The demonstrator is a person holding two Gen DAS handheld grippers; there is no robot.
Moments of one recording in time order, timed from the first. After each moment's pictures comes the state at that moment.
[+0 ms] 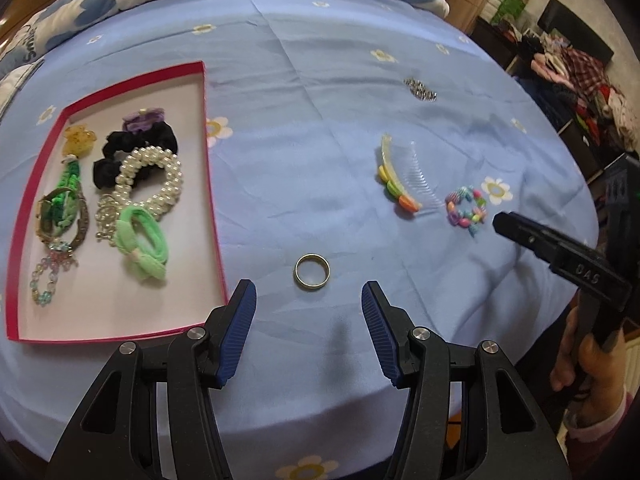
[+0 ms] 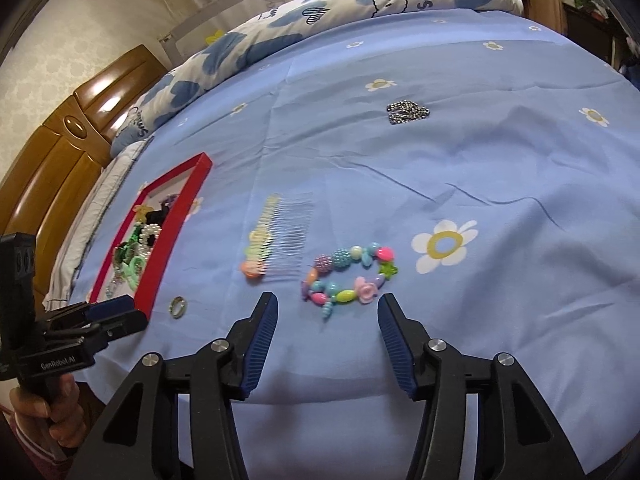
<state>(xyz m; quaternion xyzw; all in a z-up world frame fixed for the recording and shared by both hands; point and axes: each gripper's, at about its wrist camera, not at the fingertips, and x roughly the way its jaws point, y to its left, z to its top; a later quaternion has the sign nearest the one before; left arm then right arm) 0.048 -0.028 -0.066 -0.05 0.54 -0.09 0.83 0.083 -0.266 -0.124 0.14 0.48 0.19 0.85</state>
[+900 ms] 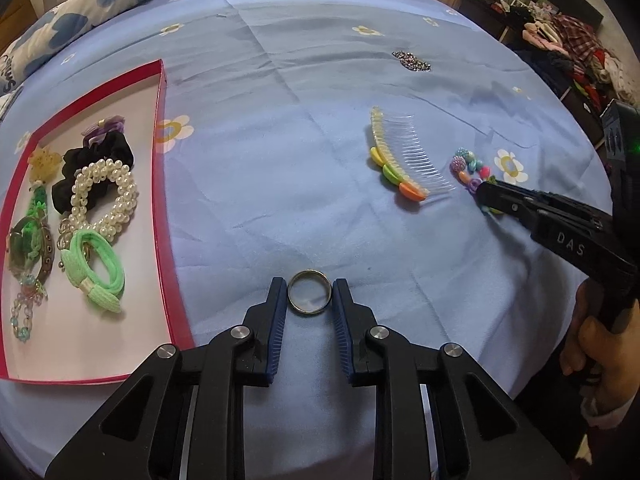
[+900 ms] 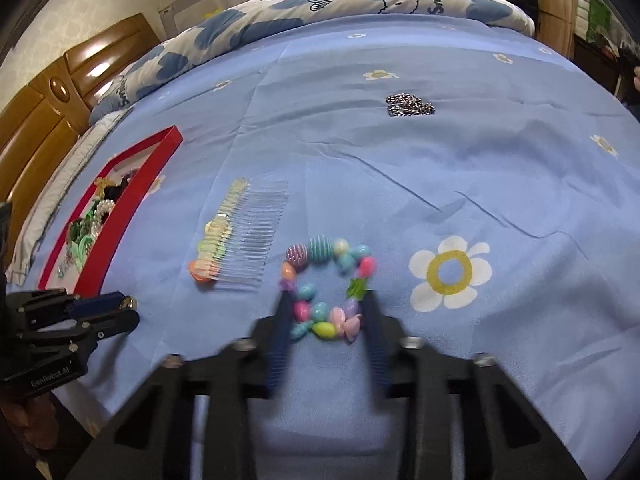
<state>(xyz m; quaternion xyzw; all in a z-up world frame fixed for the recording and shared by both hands) 0.069 -0.052 -0.094 0.00 0.54 -0.10 0.83 0.103 -0.249 -0.151 0.07 0.48 0.16 0.86</state>
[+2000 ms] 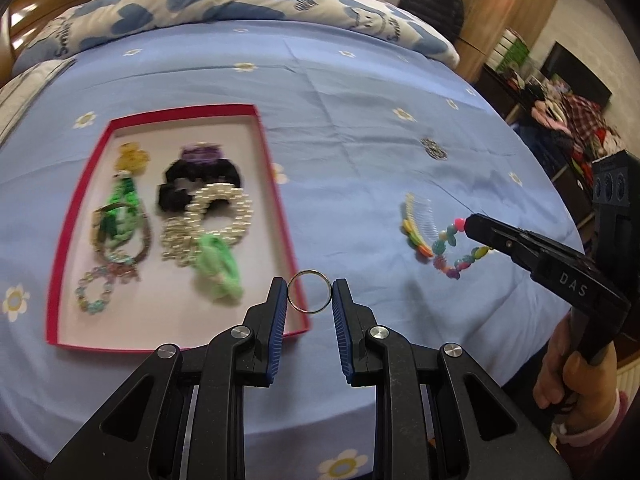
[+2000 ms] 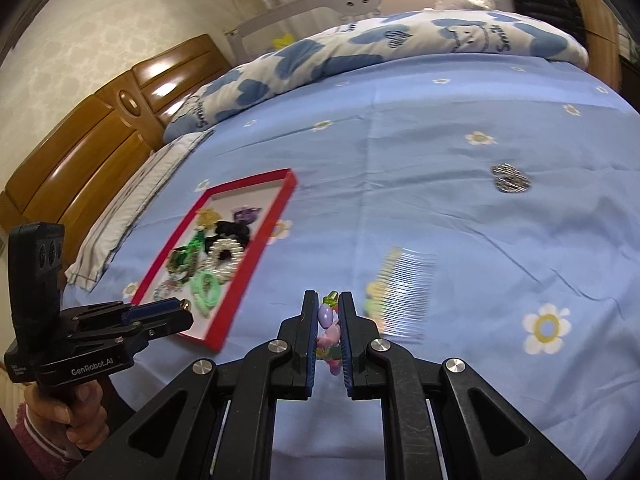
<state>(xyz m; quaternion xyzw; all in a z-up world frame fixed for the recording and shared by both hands) 0.033 0.033 -0.030 -0.10 0.48 -0.06 0.87 0.091 -0.183 -0.073 0.10 0.43 0.28 0.85</state>
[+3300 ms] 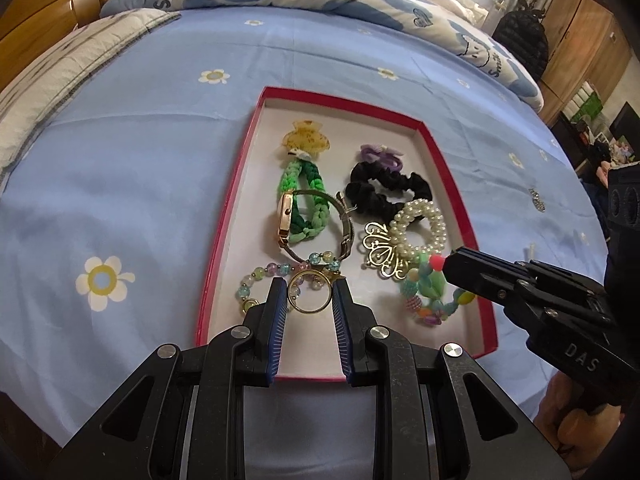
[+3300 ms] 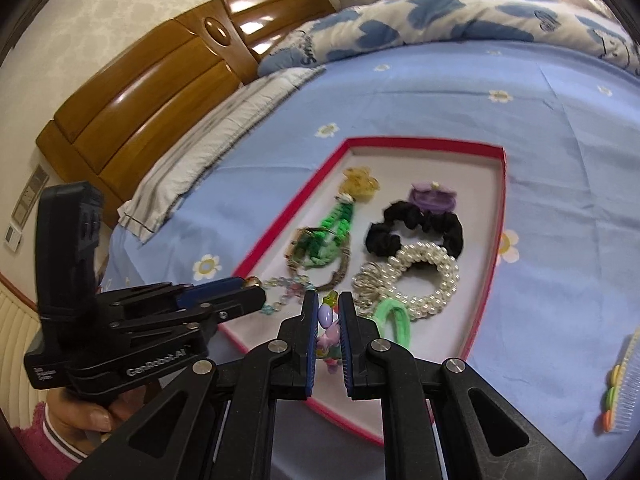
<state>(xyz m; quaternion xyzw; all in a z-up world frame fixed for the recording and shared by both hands) 0.031 0.163 -0.063 -0.15 0.49 0.06 0.86 0.100 0.011 -0.084 0.04 0.45 0.43 0.78</state>
